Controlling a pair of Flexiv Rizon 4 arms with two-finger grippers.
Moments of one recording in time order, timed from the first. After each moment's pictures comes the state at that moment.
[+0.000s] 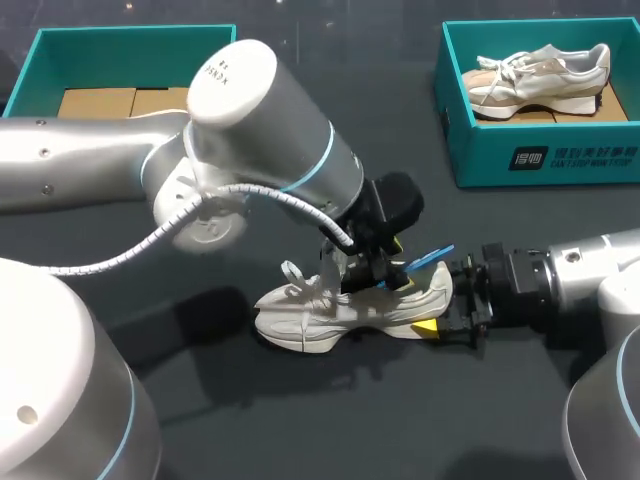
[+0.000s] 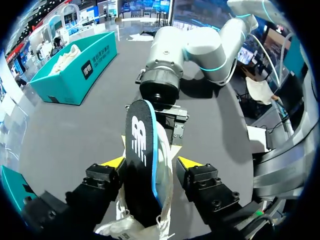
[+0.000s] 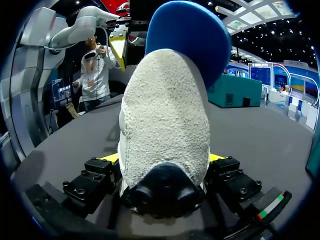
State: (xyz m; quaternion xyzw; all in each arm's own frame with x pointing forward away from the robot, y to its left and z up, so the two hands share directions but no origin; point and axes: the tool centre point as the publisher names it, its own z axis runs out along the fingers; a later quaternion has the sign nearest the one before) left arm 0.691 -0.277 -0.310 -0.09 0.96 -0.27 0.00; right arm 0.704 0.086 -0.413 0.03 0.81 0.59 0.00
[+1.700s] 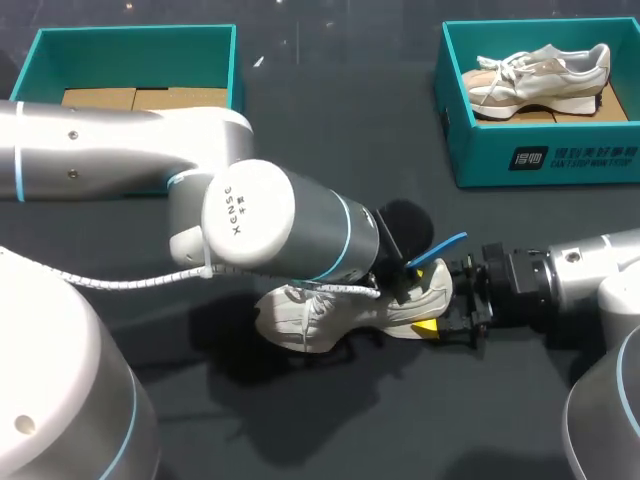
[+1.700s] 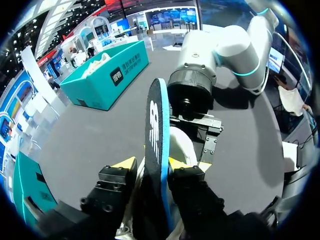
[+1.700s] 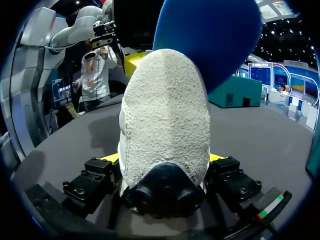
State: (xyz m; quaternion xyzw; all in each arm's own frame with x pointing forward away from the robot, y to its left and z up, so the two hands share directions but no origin) left arm 0.715 -0.296 -0.333 -0.16 0.93 -0.31 0.15; right arm 0.704 0.086 -0.413 0.03 0.81 0.59 0.00
